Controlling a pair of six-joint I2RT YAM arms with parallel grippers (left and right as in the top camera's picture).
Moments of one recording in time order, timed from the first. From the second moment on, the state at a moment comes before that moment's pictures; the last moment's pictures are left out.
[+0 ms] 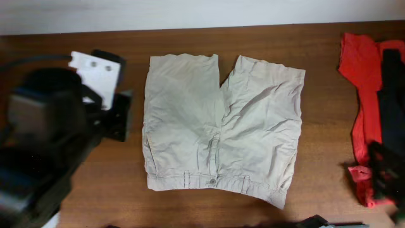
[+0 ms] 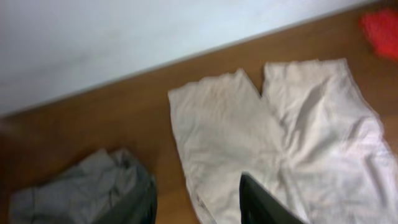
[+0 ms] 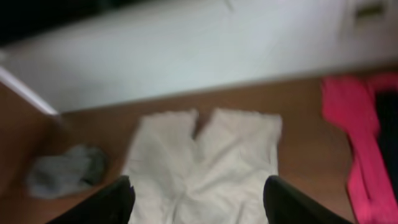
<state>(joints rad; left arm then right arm) -0.37 1.27 1.94 -1.32 -0.13 0.02 0.37 1.08 2.29 -1.68 0.18 0.38</state>
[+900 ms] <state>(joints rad) -0.31 1.73 1.07 -0.76 0.03 -0.21 0.21 1.66 1.10 -0.84 0.02 0.29</state>
